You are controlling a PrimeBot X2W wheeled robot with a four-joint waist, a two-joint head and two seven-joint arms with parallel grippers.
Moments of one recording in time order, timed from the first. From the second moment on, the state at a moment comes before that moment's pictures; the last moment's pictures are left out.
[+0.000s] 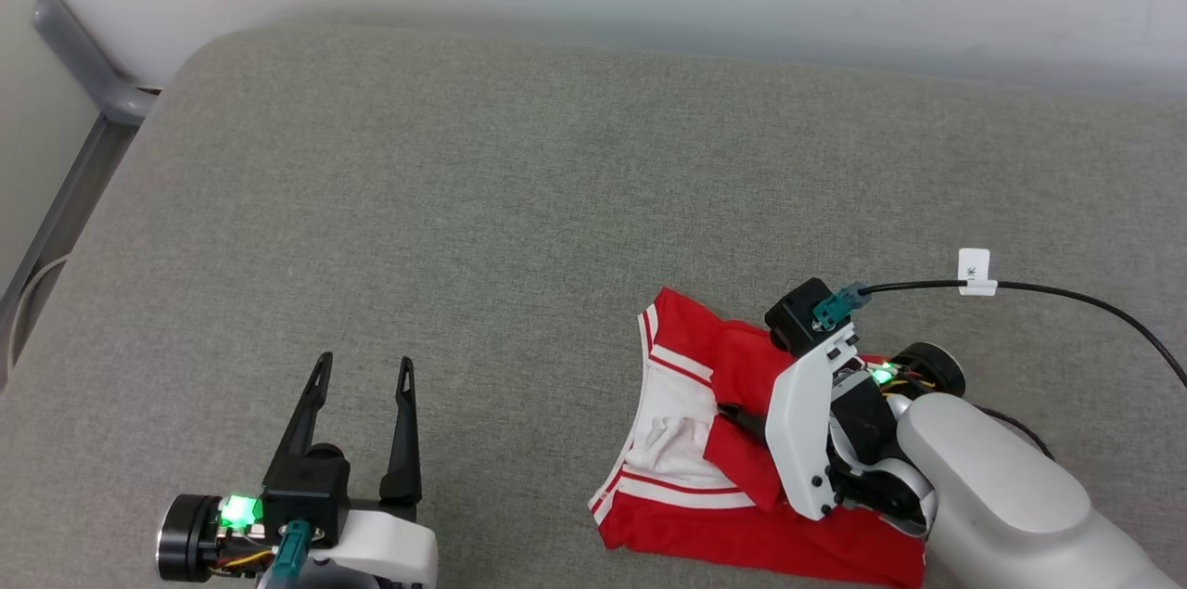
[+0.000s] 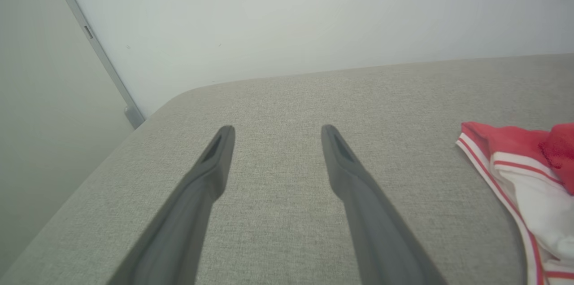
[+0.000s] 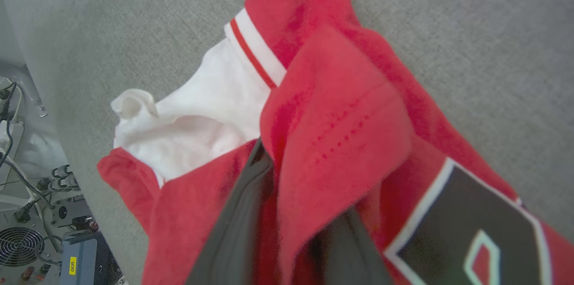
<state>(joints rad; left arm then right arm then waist) -0.01 0.12 -0.13 0.07 -0.01 0.12 -0.26 -0.61 -0.29 0.81 0.55 0.72 0.13 0.44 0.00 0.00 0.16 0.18</state>
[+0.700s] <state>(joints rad) 0.07 0.14 -0.10 0.07 -0.01 0.12 -0.26 -0.42 -0.43 0.40 0.27 0.49 0.13 -0.02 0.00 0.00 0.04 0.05</state>
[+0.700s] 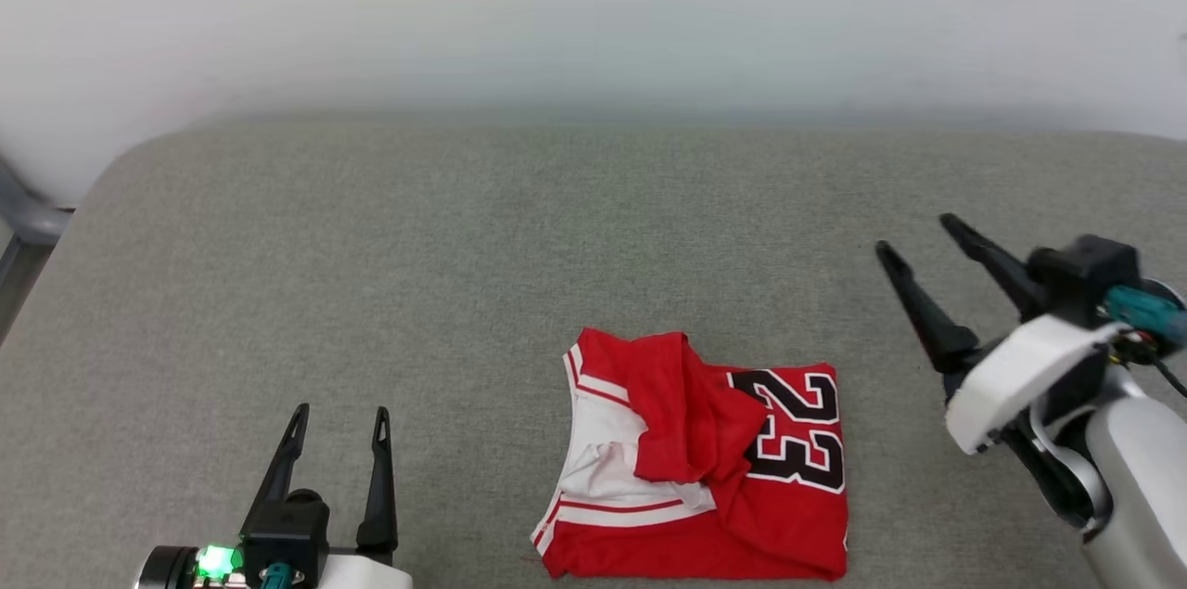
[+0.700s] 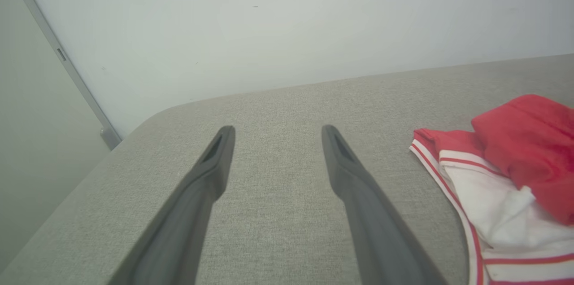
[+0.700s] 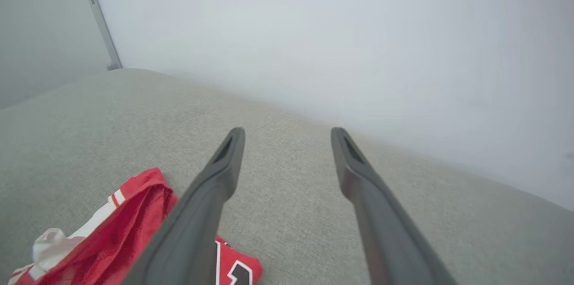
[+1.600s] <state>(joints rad) 0.13 0.15 -0.10 0.04 -0.02 0.11 -0.26 0.10 -0.08 -0.05 0.00 0.15 0.13 -0.25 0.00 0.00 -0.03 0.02</state>
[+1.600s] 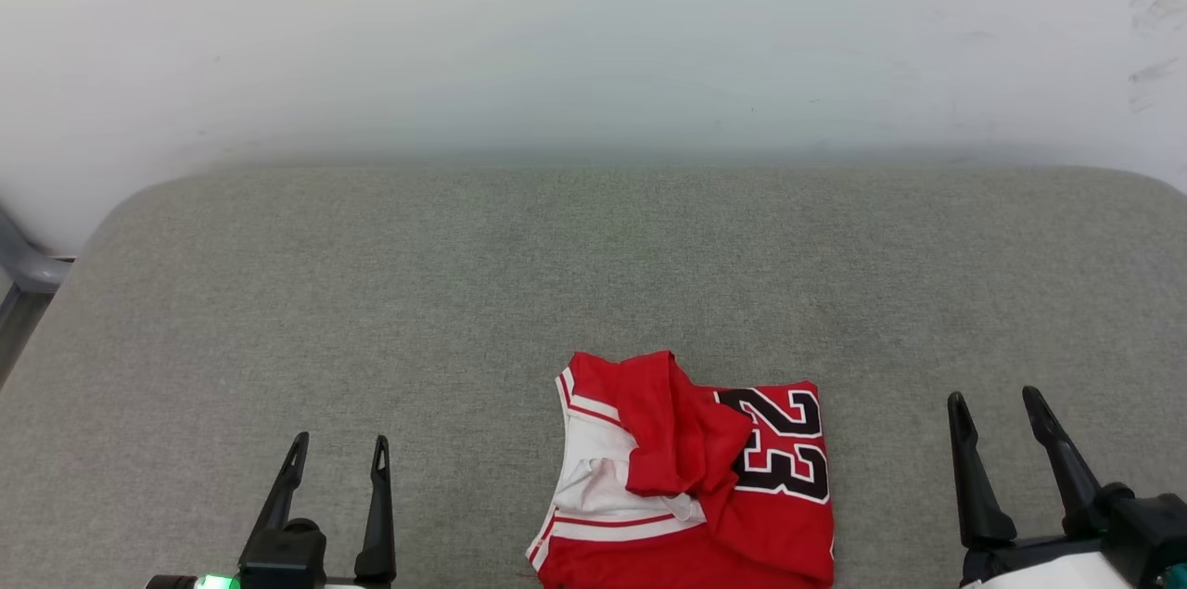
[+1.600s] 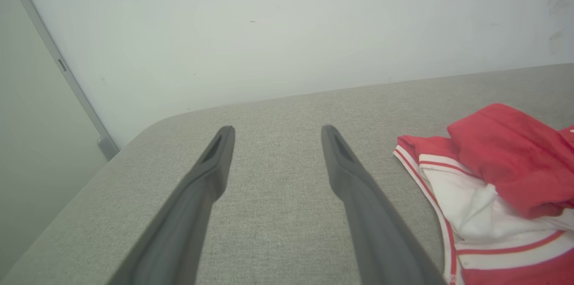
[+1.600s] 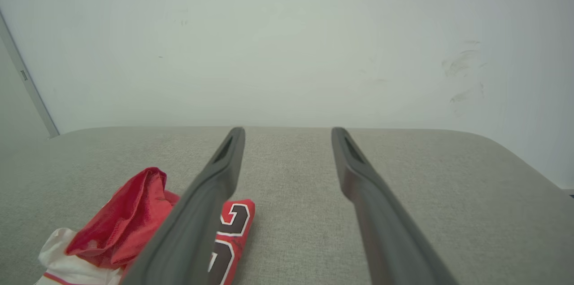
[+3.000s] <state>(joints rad) 0.14 0.13 -0.10 0.06 -0.04 0.08 -0.26 -0.09 -0.25 -0.08 -0.04 0.23 0.13 -0.12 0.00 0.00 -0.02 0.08</state>
